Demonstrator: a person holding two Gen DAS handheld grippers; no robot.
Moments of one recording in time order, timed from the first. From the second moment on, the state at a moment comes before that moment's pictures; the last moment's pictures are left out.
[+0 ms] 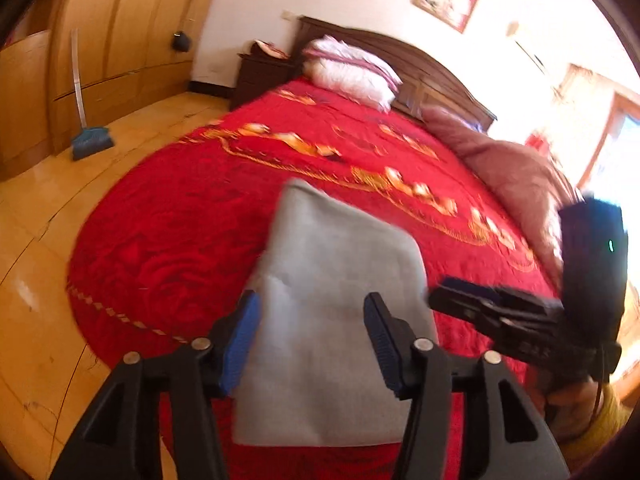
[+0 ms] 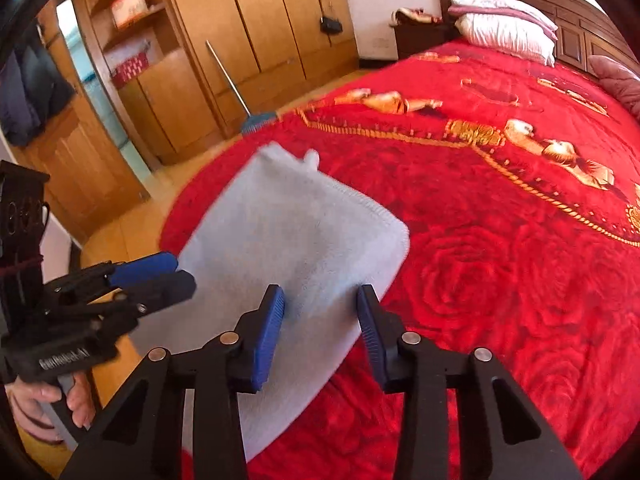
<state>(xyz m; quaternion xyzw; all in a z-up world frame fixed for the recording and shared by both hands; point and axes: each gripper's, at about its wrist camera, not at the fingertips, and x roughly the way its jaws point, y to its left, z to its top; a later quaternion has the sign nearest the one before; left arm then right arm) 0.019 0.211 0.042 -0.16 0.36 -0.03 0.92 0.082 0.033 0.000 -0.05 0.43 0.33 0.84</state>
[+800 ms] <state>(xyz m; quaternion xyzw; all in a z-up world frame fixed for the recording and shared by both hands) 0.067 0.236 -0.015 -0.15 0.44 -0.06 0.88 0.083 -0.007 -0.043 0.16 0.53 0.33 0.77</state>
